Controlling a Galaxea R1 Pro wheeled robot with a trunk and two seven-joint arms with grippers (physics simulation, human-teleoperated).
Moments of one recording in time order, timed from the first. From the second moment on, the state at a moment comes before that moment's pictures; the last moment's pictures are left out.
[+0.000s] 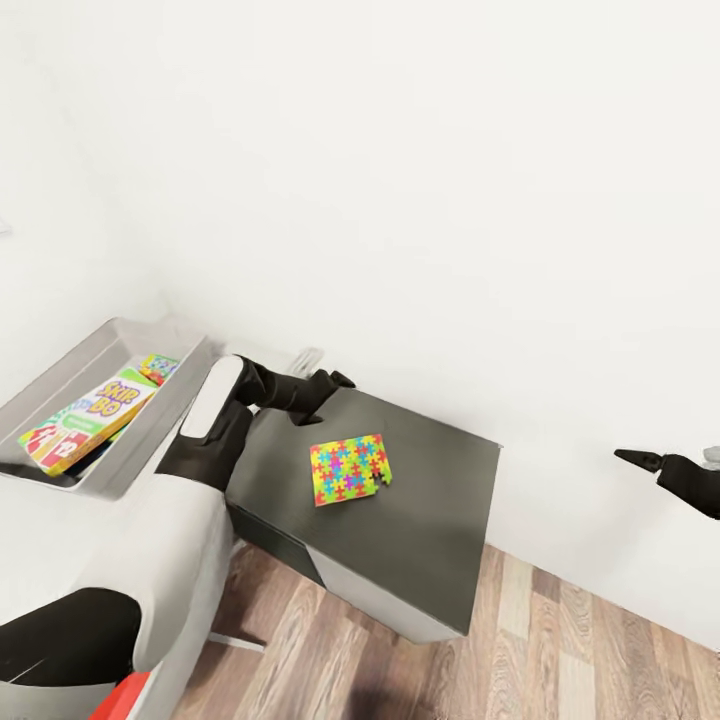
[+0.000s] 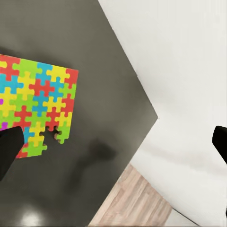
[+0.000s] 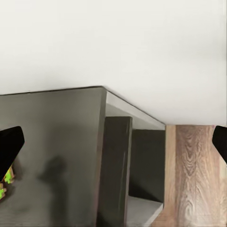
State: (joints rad) left arm -1.05 -0.11 -0.13 -1.09 1.58 0.89 0.92; right arm -0.36 -0.59 -0.42 -1.56 -1.15 1.04 -0.12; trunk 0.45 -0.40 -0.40
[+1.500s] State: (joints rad) left arm -1.10 0.06 -0.14 -0.88 1.37 0.89 0.75; right arm -0.38 -0.58 -0.20 -1.50 -1.14 1.04 -0.12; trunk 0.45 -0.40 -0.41
